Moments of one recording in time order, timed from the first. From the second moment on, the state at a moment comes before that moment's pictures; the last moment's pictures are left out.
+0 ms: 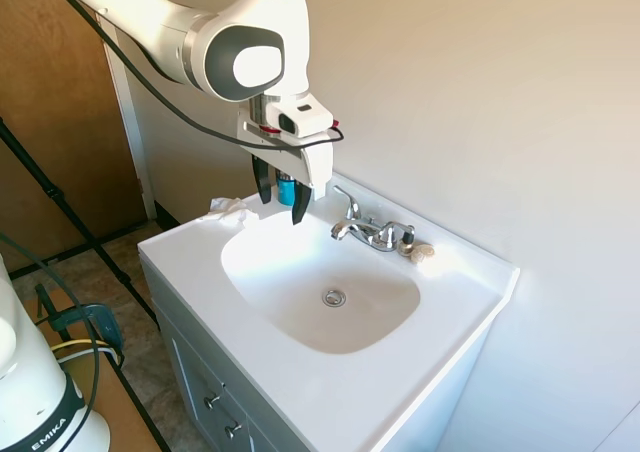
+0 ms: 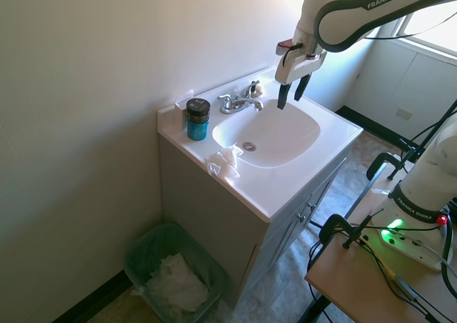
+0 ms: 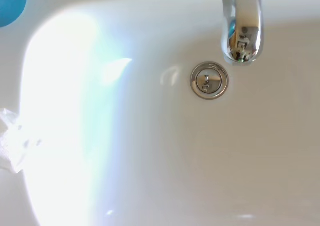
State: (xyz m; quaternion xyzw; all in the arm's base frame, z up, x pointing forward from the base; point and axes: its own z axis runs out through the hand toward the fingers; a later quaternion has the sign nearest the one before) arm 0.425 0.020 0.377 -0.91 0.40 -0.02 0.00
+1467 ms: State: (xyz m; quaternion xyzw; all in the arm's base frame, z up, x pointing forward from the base) arm 0.488 0.224 0.258 -0.94 0.33 0.02 -0.01
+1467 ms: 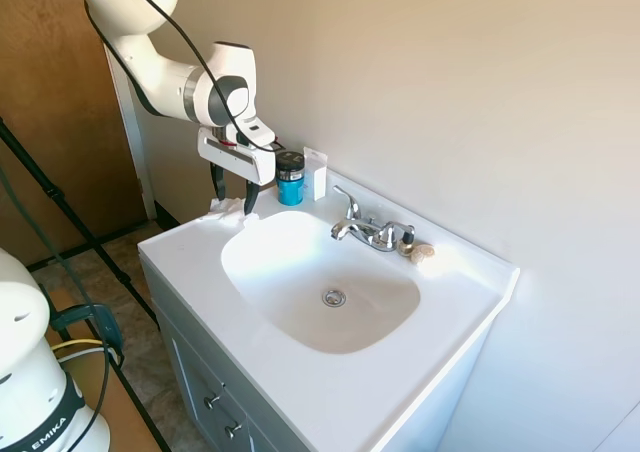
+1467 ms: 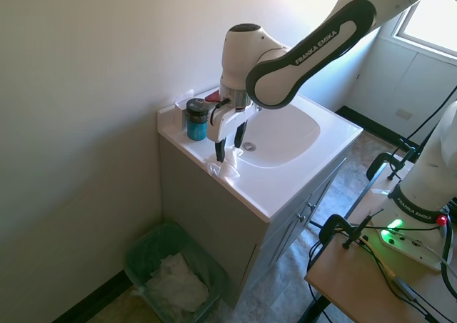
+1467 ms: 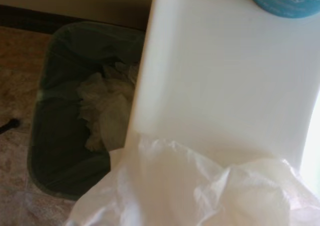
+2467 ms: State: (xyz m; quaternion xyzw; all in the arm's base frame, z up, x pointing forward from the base) arm 0.493 0.221 0.244 -0.93 0.35 0.04 -0.02
